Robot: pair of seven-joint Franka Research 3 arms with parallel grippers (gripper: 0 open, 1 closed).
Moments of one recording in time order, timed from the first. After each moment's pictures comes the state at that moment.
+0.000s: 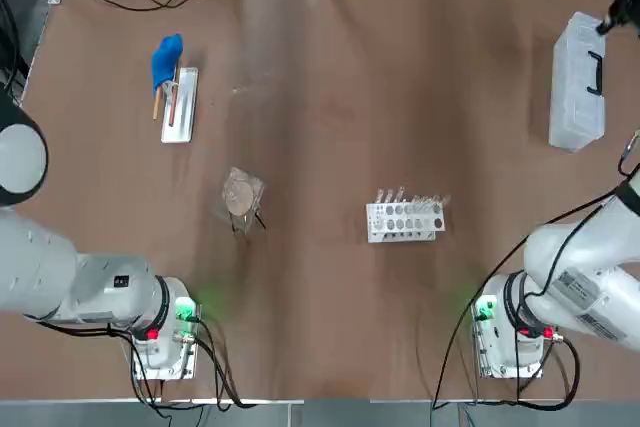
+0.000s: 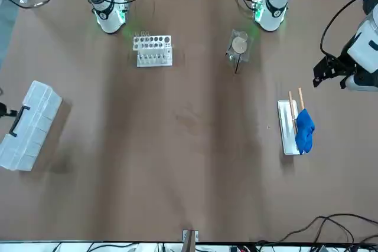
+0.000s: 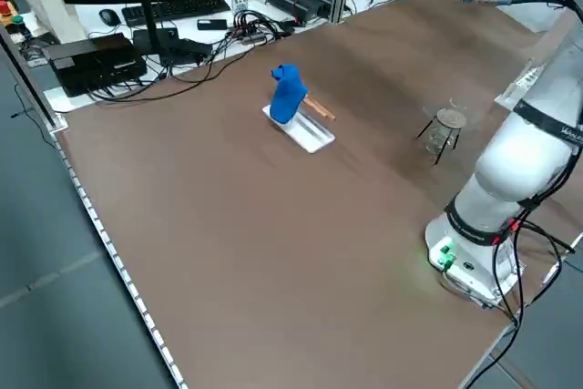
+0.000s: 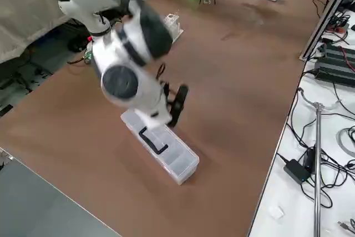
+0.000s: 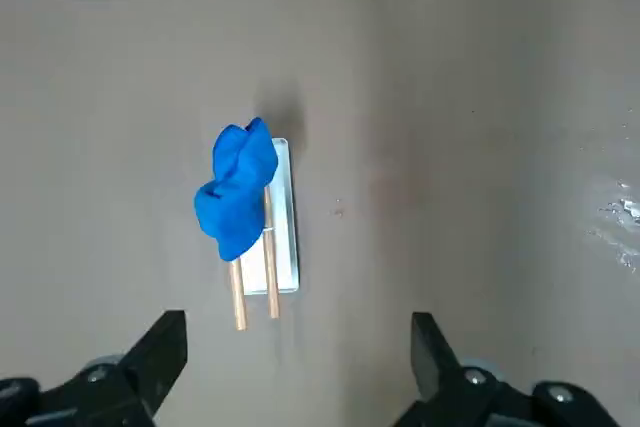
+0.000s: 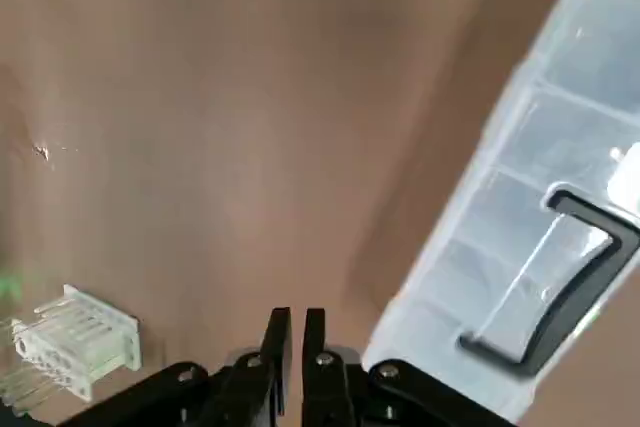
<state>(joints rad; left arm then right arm) 0.01 0.02 -0.12 -1.56 0.00 1.66 -0.04 -0.57 0.59 0.00 -1.13 0.30 1.39 -0.69</state>
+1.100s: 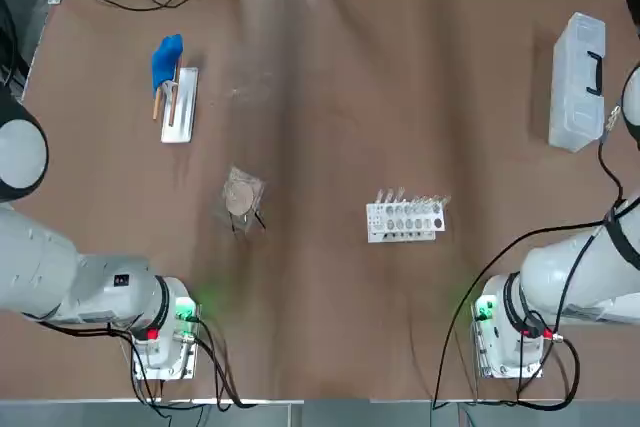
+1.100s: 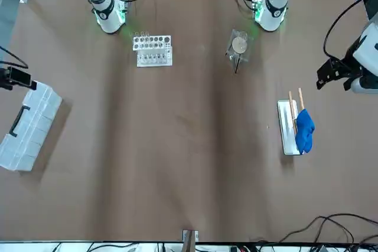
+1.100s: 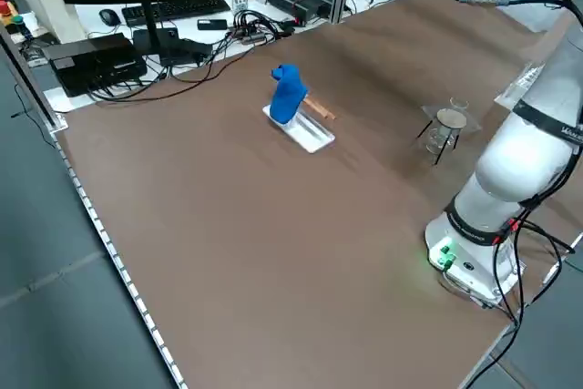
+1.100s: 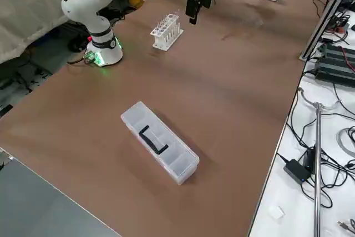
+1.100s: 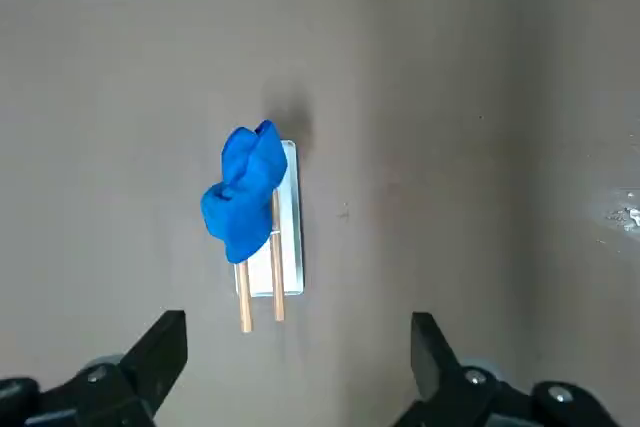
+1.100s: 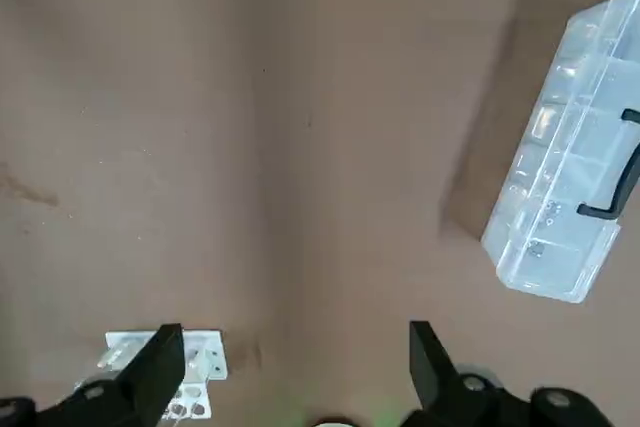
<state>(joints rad) 0.03 0.04 -0.12 -1.55 0.00 1.66 -0.04 -0.11 0.23 0.00 -1.26 0.08 1.35 -0.05</state>
